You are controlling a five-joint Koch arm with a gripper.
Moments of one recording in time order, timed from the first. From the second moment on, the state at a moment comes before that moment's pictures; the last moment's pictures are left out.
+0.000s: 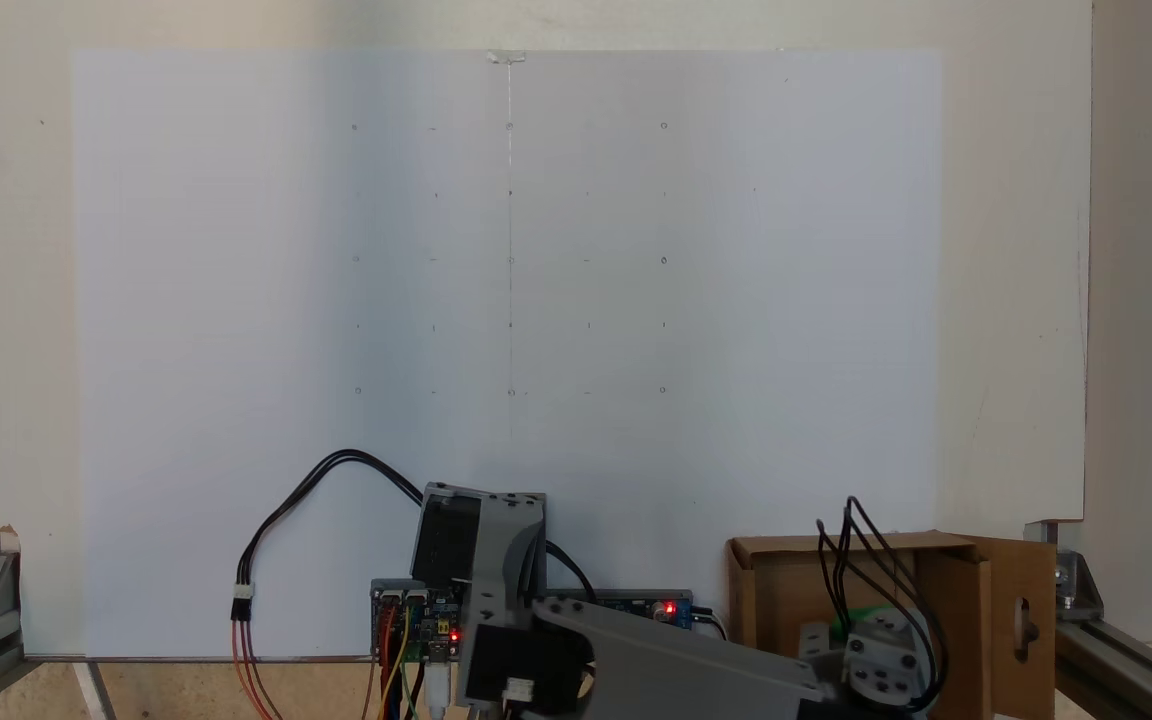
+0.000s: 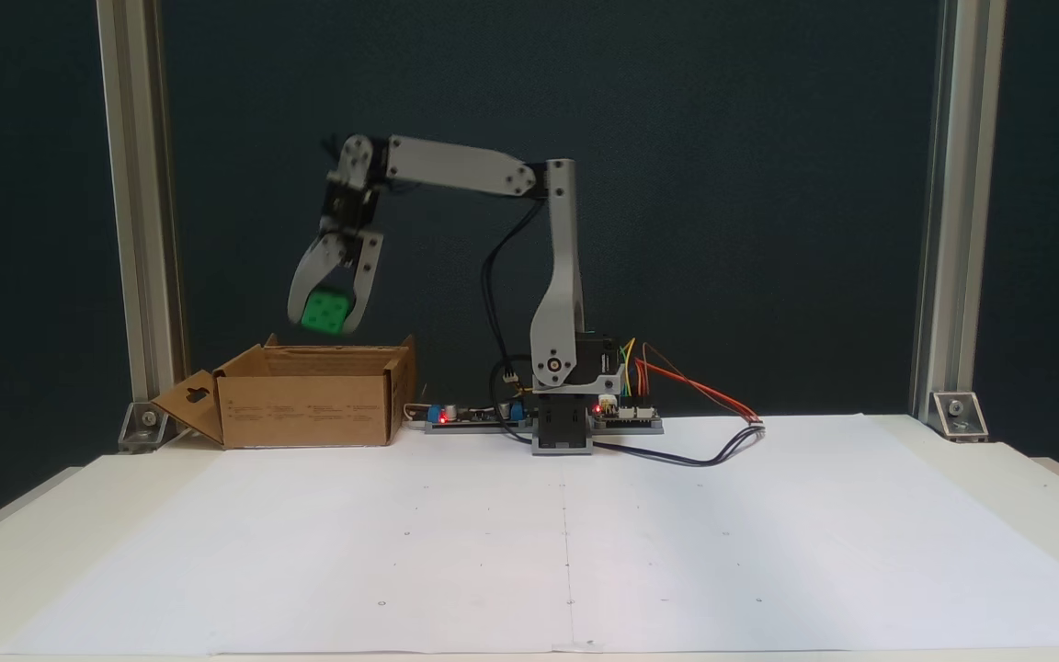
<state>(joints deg) 101.3 85.2 76.0 50.7 -27.2</state>
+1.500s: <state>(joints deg) 58.4 100.0 78.0 36.7 -2.5</state>
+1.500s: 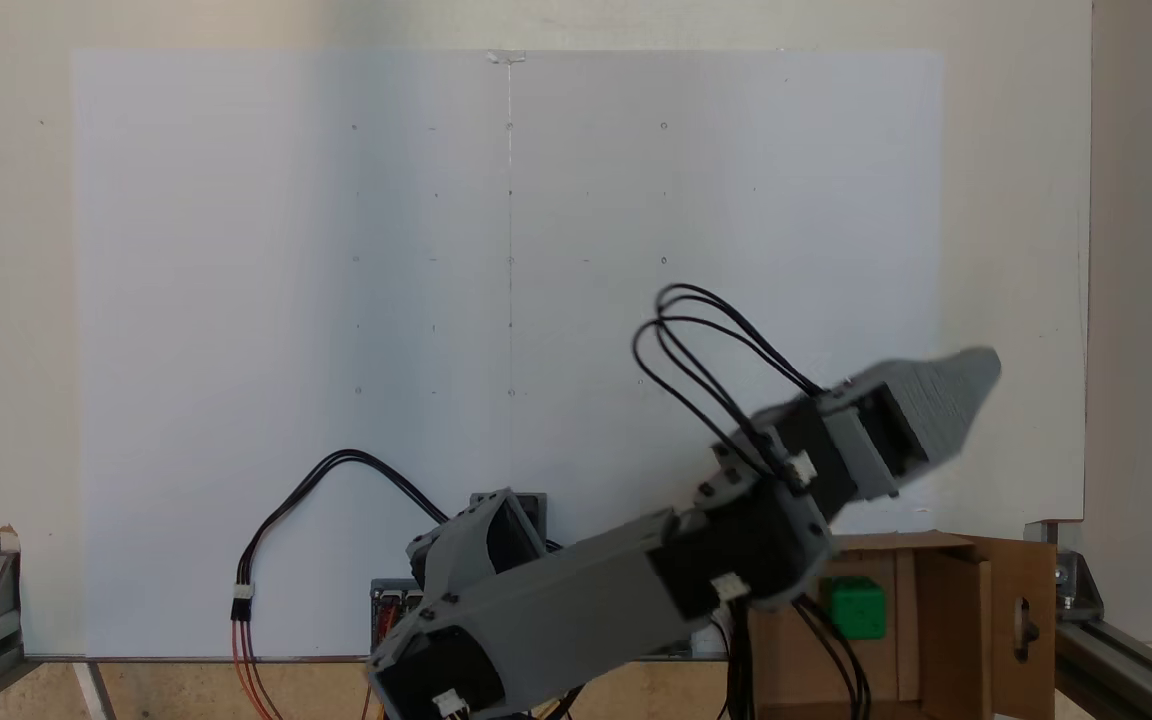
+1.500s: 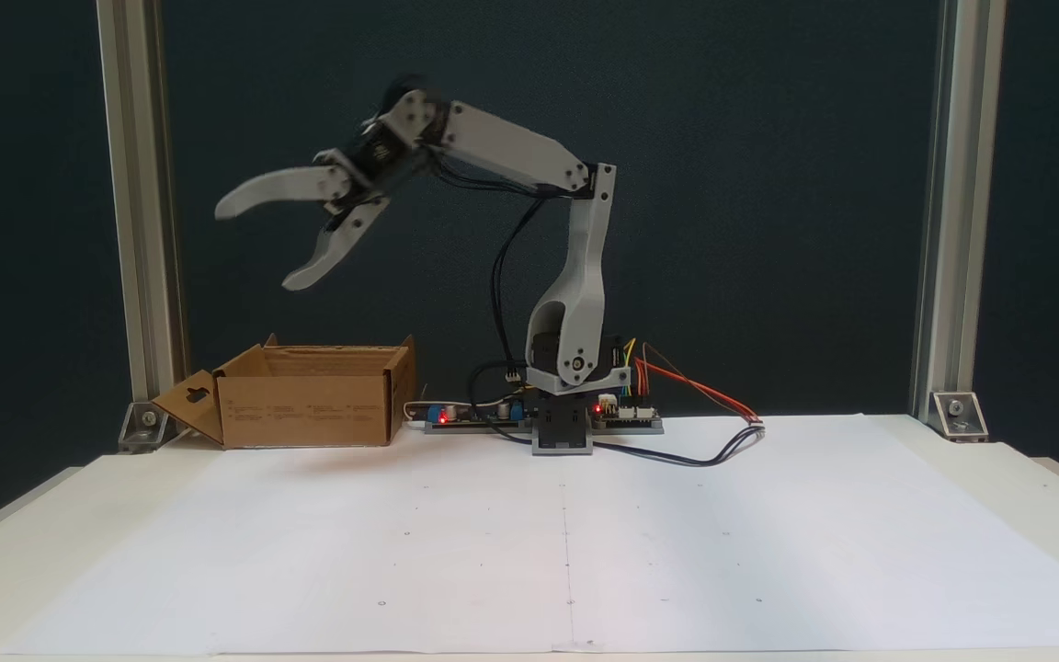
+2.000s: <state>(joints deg) 5.7 115.8 96.0 36.5 -2.5</state>
